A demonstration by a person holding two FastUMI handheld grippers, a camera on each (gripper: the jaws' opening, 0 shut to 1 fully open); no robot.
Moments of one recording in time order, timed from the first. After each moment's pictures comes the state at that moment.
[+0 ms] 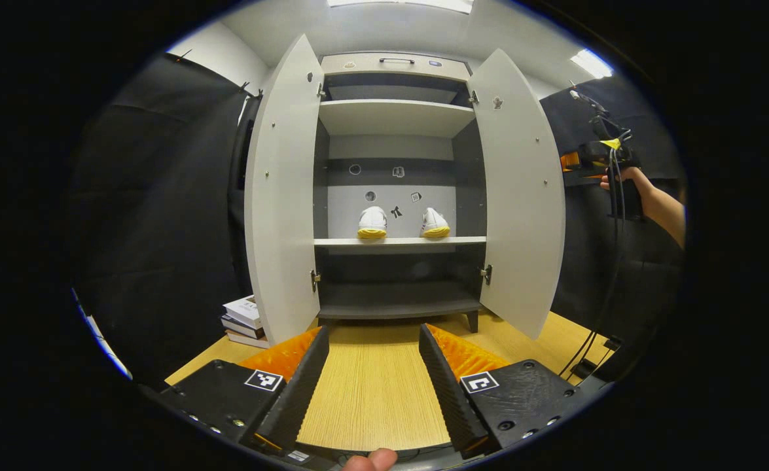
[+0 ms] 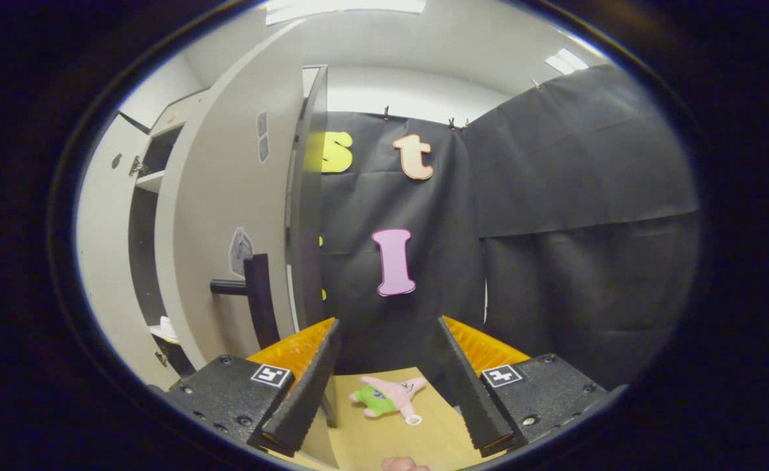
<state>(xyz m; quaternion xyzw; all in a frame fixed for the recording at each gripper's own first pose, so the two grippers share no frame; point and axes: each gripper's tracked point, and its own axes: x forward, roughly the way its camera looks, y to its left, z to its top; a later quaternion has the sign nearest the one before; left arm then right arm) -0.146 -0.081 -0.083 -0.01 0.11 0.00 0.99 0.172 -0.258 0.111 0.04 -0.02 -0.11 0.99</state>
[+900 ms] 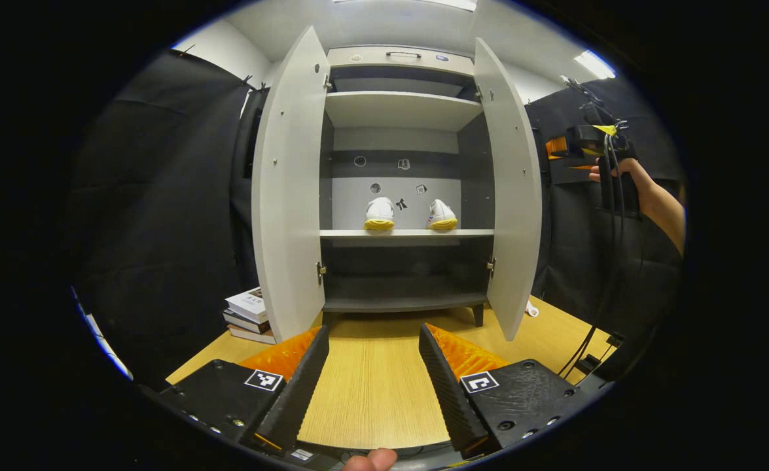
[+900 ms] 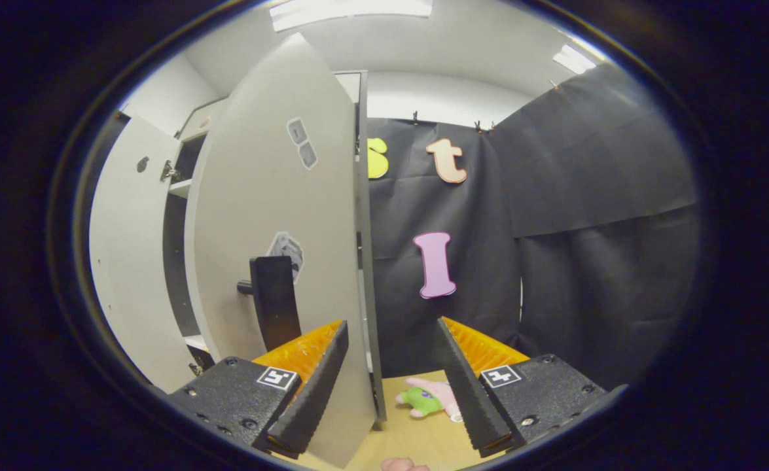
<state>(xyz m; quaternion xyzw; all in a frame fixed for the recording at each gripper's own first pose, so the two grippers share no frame) -0.144 -0.057 -0.090 -0.01 0.11 0.01 0.99 0.177 -0.143 0.110 0.05 -0.03 -0.03 1.00</state>
